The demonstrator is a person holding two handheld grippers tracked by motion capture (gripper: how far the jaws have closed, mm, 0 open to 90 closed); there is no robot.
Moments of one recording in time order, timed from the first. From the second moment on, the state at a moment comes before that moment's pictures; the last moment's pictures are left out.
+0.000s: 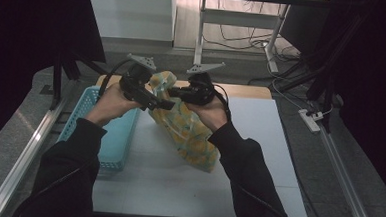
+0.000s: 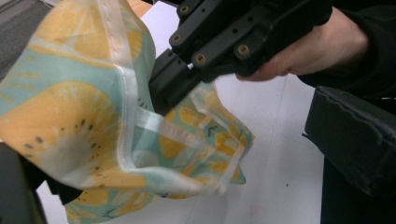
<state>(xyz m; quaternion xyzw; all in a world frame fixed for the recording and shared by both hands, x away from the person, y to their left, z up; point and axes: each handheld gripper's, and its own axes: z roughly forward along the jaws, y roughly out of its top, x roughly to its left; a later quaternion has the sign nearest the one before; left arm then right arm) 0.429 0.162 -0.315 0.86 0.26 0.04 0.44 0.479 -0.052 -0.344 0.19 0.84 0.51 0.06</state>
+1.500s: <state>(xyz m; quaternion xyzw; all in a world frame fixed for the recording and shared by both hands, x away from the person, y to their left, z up) 0.272 0.250 -0.404 0.79 0.41 0.17 0.42 0.410 -0.210 -0.361 0.27 0.82 0.49 0.15</state>
